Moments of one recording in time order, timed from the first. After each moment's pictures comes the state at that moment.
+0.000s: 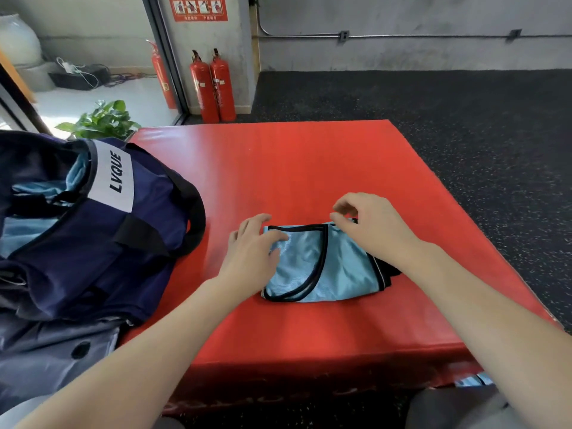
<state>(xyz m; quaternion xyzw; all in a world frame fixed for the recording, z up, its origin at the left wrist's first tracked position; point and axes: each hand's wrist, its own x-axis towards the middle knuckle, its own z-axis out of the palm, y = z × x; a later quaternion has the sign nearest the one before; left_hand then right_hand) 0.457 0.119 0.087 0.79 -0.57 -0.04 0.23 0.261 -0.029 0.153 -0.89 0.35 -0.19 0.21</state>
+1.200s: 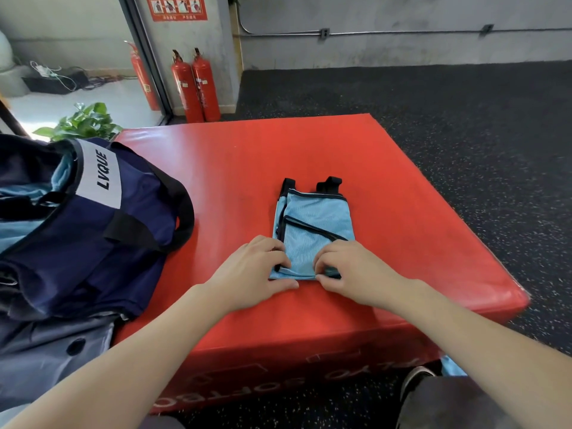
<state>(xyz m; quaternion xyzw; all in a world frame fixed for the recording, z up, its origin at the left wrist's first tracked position) 0.441 0.145 0.089 0.67 -0.72 -0.06 0.18 0.223 0.020 0.093 -0.96 0.18 -0.11 0.16</state>
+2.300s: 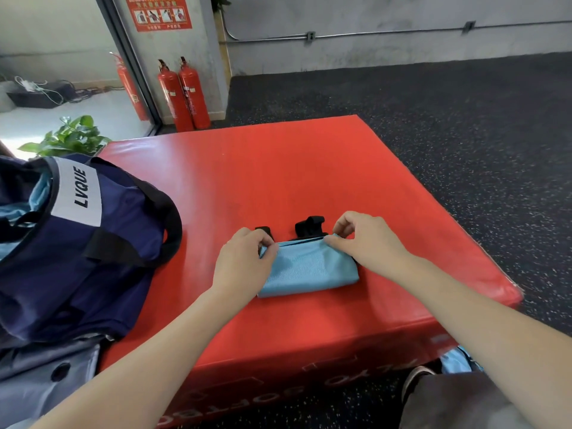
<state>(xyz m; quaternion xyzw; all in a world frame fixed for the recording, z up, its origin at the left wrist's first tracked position) 0.421 0.118 0.102 0.79 -0.52 -0.06 0.32 0.215 -0.019 0.122 -0.83 0.46 -0.17 0.28</state>
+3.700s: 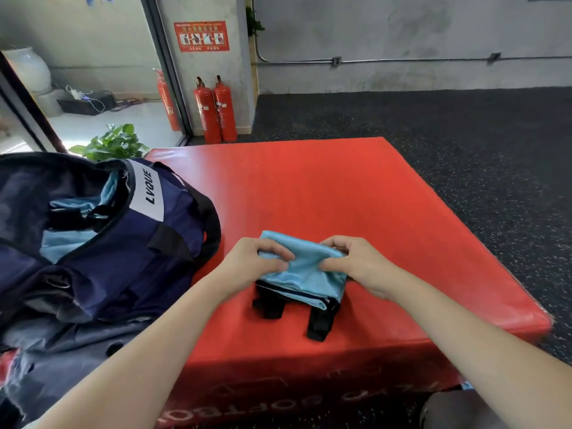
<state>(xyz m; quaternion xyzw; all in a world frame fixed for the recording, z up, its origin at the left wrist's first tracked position) 0.466 0.158 0.140 0.71 -0.46 -0.35 0.41 0.269 0.032 0.132 -0.71 0.36 -0.16 0.59</state>
